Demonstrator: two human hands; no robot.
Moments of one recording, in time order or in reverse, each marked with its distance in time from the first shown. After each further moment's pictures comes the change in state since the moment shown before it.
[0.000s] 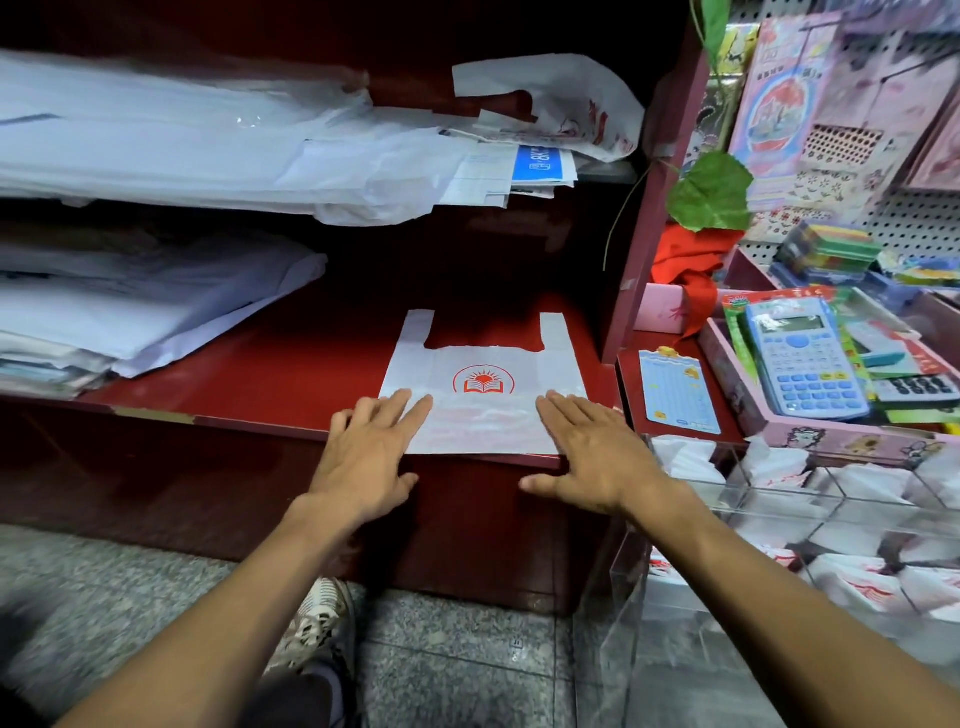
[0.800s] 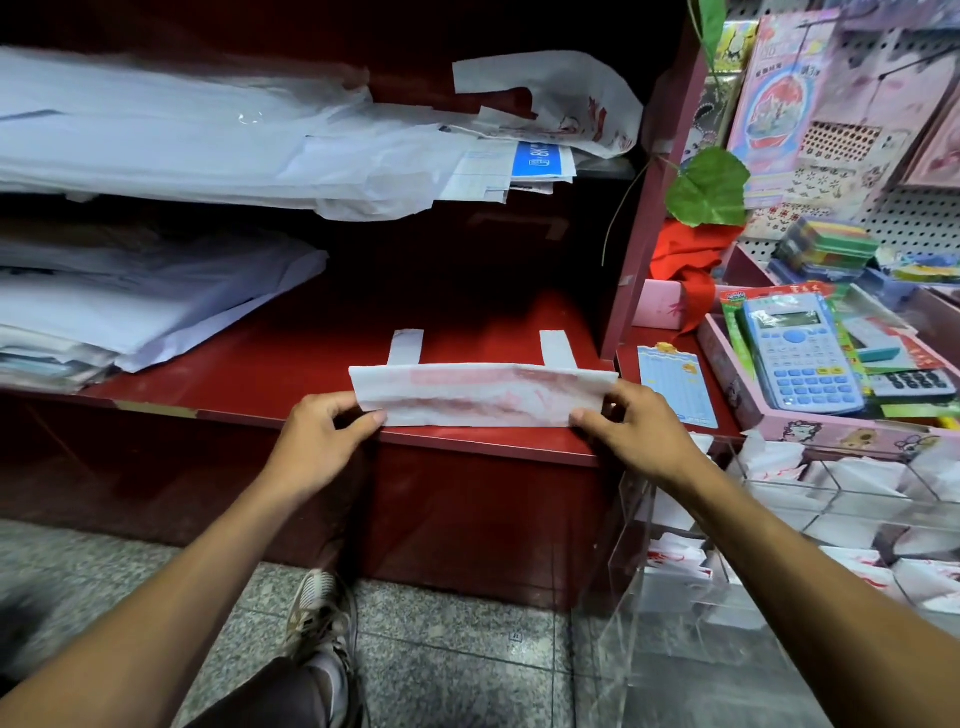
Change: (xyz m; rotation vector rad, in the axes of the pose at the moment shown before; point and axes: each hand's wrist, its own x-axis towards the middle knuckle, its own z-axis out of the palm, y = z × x) left_hand -0.010 -0.036 -0.011 -0.886 0.288 -0.148; right_hand -0.012 0.033 -0.010 0.730 0.391 0.088
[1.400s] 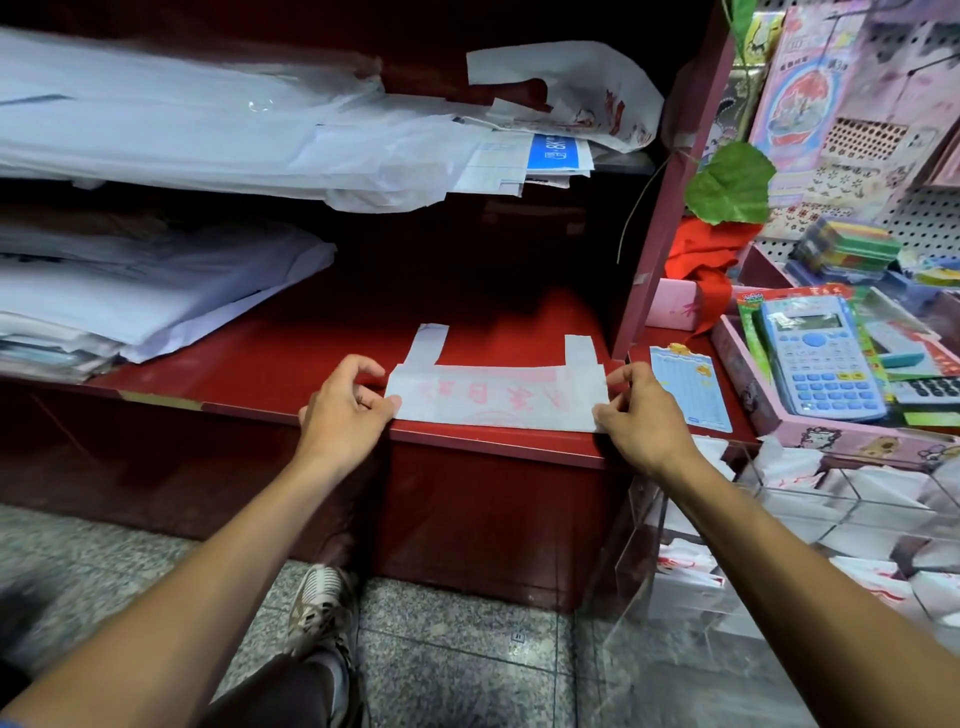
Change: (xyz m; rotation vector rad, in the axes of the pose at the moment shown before) left_hand 0.014 0.011 0.015 0.026 0.106 -0.264; right_hand 0.014 -0.010 0.013 -0.054 0.087 0.285
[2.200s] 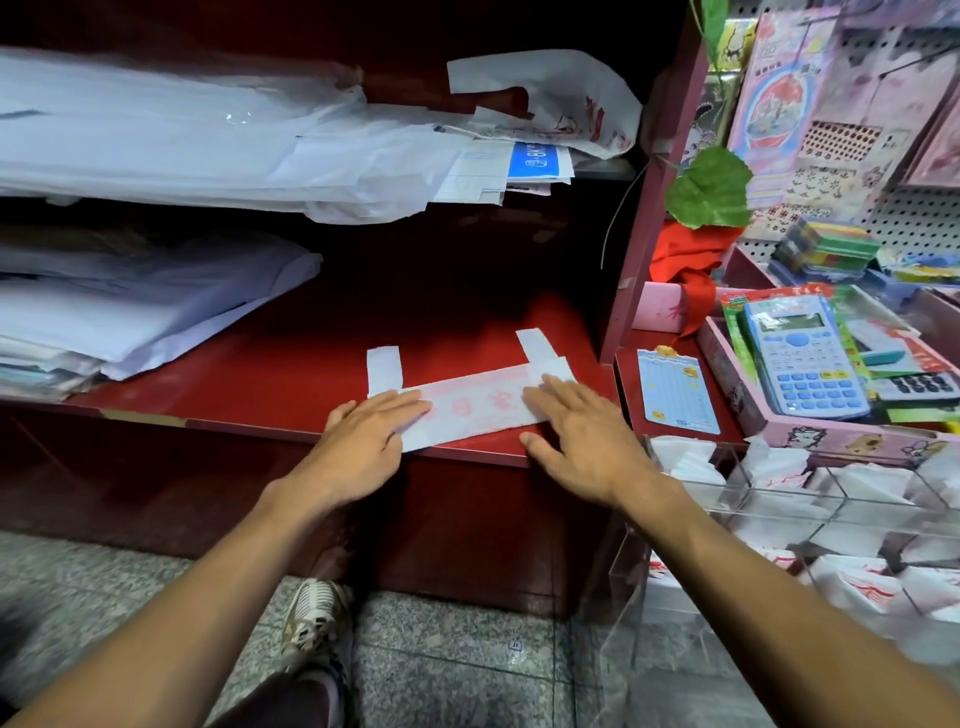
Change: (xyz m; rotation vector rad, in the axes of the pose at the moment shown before) left_hand 0.004 -0.002 0.011 0.507 -0.400 0.377; right_hand -0.011 -0.011 0.022 -0.587 -0.196 -0.430
